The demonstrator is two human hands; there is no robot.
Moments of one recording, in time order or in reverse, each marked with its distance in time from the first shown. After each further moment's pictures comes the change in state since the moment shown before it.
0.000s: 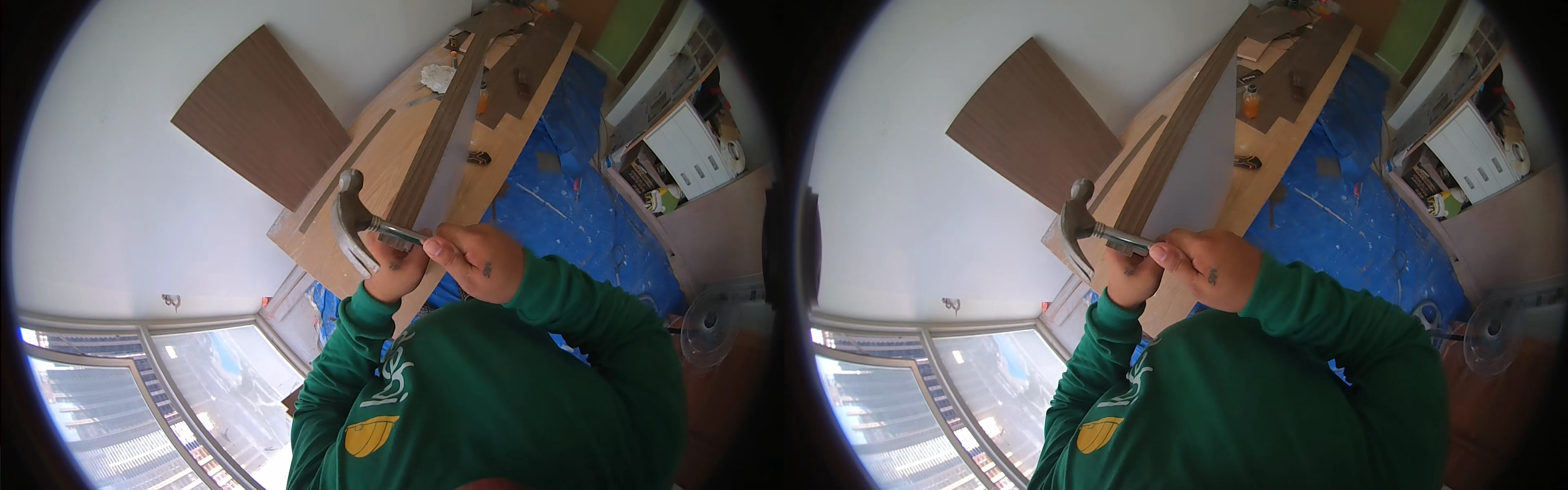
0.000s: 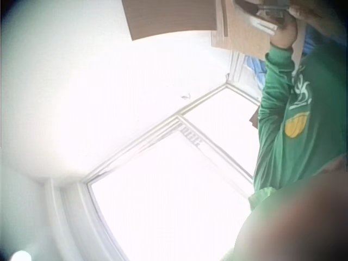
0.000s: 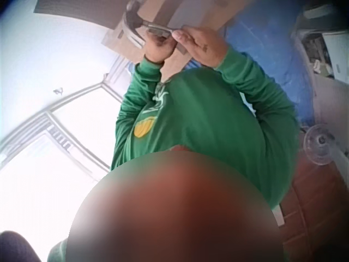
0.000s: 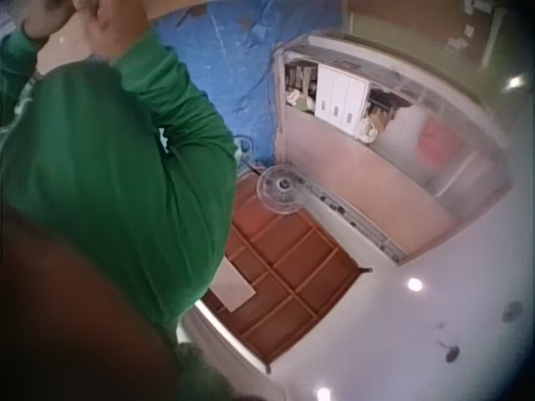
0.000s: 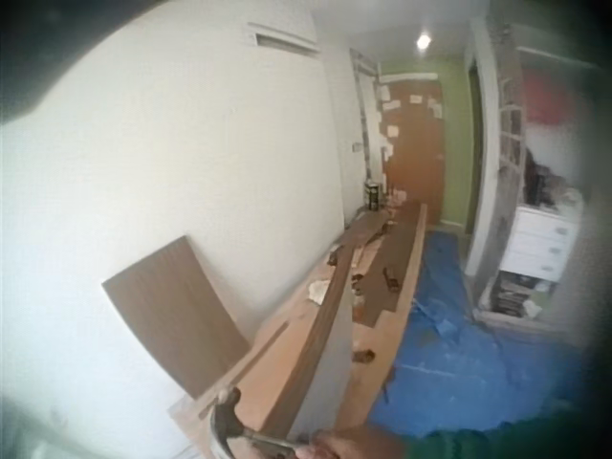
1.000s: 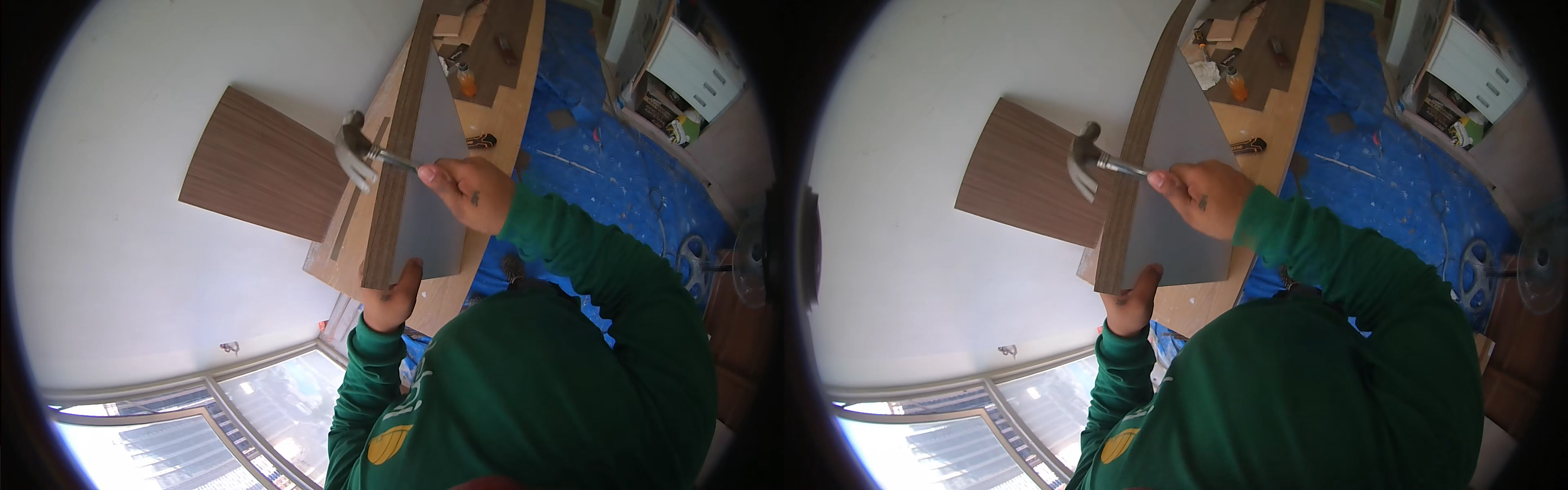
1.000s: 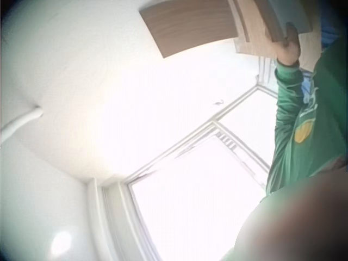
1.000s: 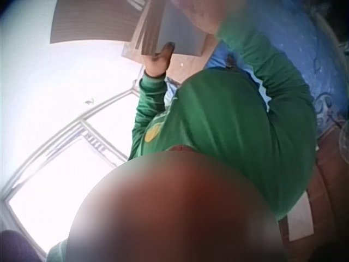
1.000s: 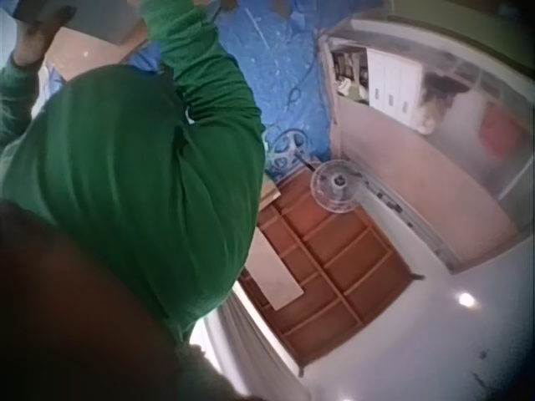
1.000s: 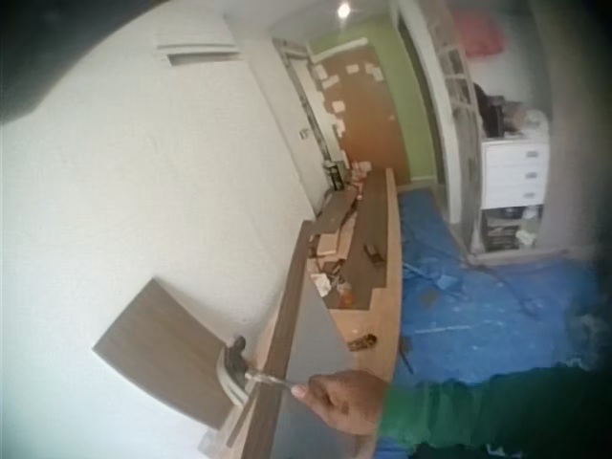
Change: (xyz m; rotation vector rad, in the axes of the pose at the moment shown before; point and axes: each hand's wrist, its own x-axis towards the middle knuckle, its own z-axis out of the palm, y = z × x) left_hand 0.008 0.027 -0.003 0.297 -0.018 -0.137; right_hand 0.051 0.068 -0.041 -0.036 0.312 0.038
